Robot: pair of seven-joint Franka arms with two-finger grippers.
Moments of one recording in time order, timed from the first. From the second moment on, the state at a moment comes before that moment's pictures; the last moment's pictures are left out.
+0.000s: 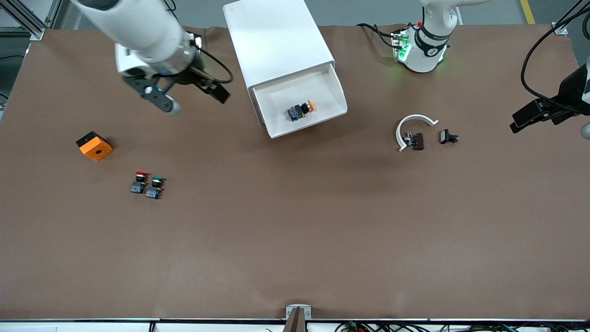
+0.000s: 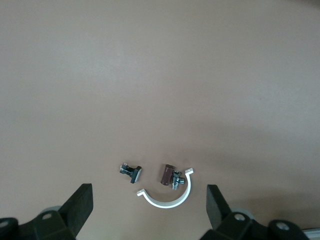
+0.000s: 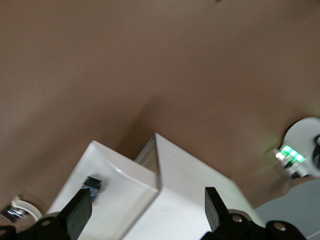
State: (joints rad) left arm 0.09 0.02 -0.13 -1.51 0.03 1.55 -0.24; right arm 0.50 0.14 -0.02 -1.37 0.19 1.34 1.06
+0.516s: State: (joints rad) left arm 0.09 0.02 -0.13 -1.51 0.03 1.55 -0.21; right arm 0.22 -0.01 -0.03 -1.52 0.13 1.29 0.50
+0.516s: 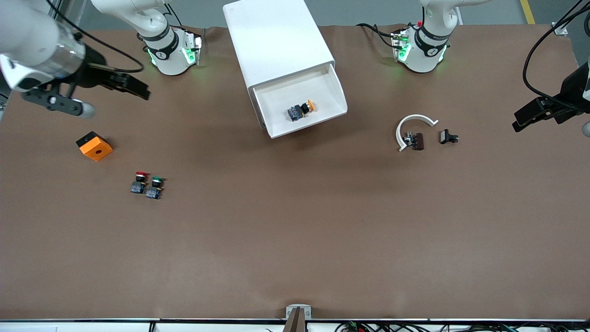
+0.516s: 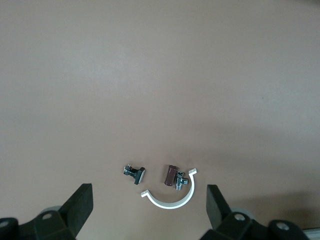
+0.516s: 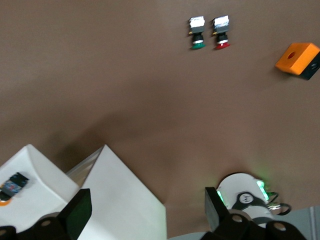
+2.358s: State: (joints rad) left arm -0.18 0.28 -0.30 -1.80 0.03 2.01 -0.70; right arm -0.03 -0.20 -0.02 -1.72 0.02 1.49 0.12
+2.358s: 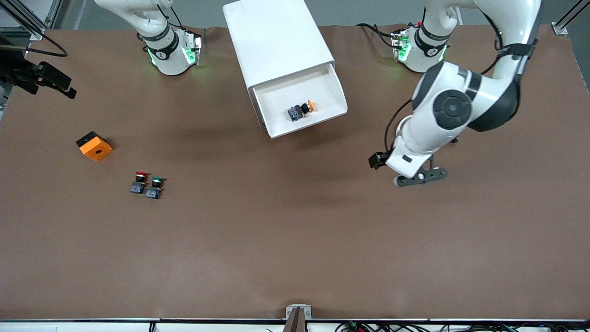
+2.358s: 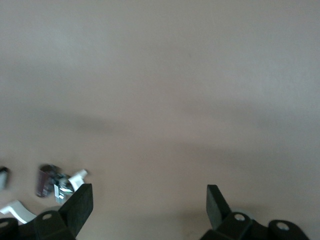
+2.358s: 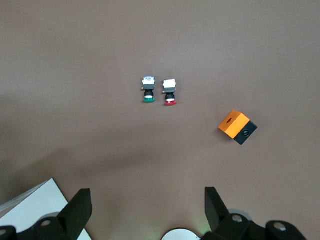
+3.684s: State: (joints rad) left arm -0.35 0.33 -0.50 -1.86 -0.13 1.99 -0.82; right arm -0.03 -0.18 -0.01 -1.66 0.02 1.50 0.12
